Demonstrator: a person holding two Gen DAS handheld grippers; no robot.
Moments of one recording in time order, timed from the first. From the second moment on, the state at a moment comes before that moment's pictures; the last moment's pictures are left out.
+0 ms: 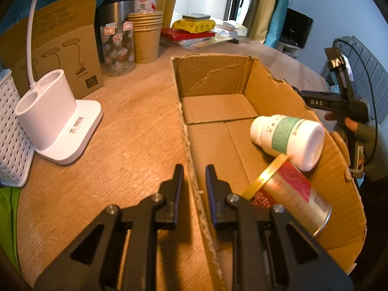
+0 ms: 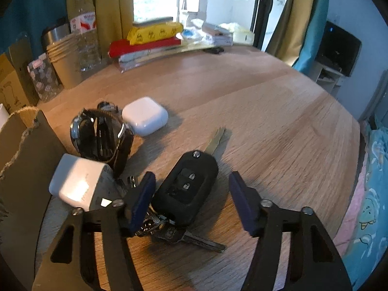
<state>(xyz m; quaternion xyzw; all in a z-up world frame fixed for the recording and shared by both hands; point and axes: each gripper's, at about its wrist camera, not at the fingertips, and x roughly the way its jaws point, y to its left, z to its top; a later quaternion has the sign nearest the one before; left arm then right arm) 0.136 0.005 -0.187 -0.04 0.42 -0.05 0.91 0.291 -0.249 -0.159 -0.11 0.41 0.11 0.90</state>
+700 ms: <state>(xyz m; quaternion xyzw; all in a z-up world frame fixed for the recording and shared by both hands) 0.136 0.005 -0.187 -0.04 0.42 -0.05 0.91 0.276 -0.259 -0.143 -0.09 0.36 0.12 0.92</state>
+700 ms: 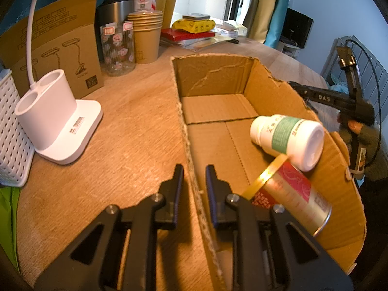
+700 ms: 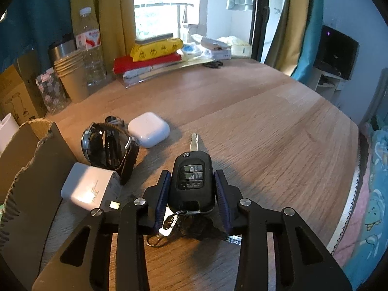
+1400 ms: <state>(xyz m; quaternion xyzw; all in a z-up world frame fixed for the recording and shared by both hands) 0.136 0.005 -0.187 -0.04 0.42 -0.05 0.91 0.242 -0.249 -0.086 -0.08 0.30 0.14 0.94</state>
